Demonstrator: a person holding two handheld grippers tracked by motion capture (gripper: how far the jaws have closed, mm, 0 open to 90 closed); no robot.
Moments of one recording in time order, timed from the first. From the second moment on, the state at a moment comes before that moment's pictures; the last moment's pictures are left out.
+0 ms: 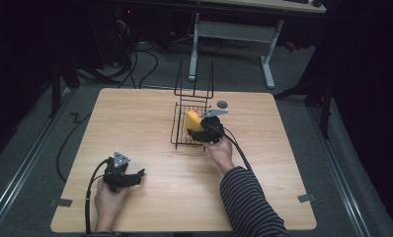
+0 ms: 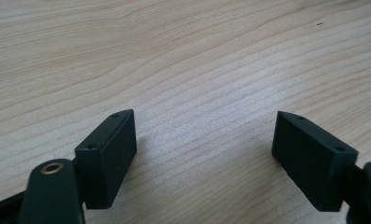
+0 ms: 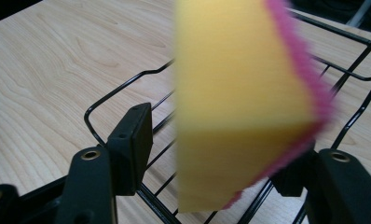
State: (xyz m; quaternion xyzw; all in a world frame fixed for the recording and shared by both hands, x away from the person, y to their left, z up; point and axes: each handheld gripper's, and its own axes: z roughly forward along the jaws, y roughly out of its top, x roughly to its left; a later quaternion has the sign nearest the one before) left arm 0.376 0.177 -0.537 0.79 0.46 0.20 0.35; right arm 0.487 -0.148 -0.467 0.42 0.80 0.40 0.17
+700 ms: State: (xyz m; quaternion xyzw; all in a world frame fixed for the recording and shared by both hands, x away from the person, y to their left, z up) left arm 0.376 0.177 -0.537 0.79 0.46 0.20 0.35; right arm 0.484 -0.150 -0.462 0.42 0.80 0.40 0.17
